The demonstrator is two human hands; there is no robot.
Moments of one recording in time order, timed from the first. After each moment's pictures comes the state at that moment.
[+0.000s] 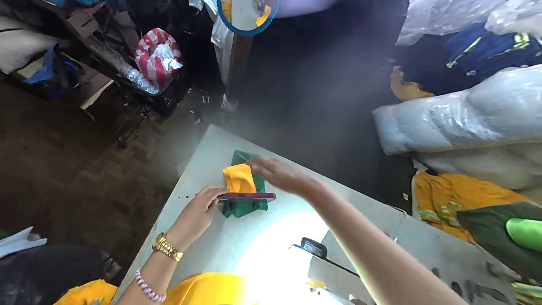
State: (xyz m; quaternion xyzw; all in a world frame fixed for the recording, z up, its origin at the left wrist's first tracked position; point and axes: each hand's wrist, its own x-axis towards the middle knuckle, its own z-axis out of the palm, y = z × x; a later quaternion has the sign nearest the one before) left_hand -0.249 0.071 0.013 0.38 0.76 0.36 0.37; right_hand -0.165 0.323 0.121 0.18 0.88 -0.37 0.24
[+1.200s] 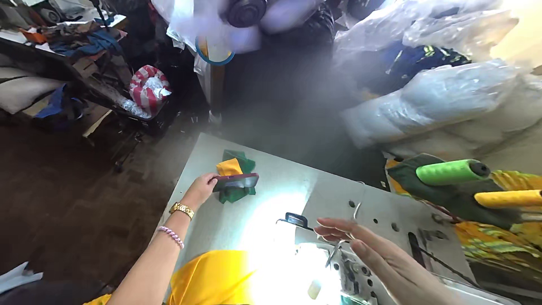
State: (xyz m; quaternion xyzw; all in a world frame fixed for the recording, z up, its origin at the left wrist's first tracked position) left_hand -0.257 0.099 0.021 0.36 0.76 0.38 0.38; right_hand 0.098 0.223 0.238 0.22 0.85 -0.48 -0.03
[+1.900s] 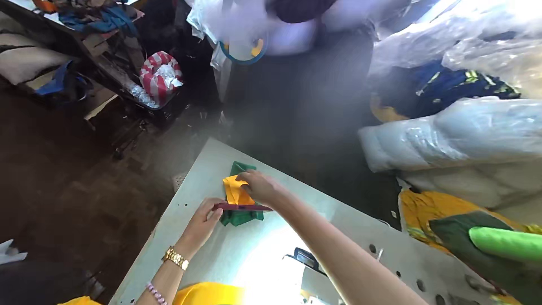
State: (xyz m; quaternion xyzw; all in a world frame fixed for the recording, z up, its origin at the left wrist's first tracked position) left_hand -0.222 0.071 -0.029 0.29 0.68 0.57 0.36; right_hand -0.178 0.300 0.089 0.15 0.92 -0.25 0.24
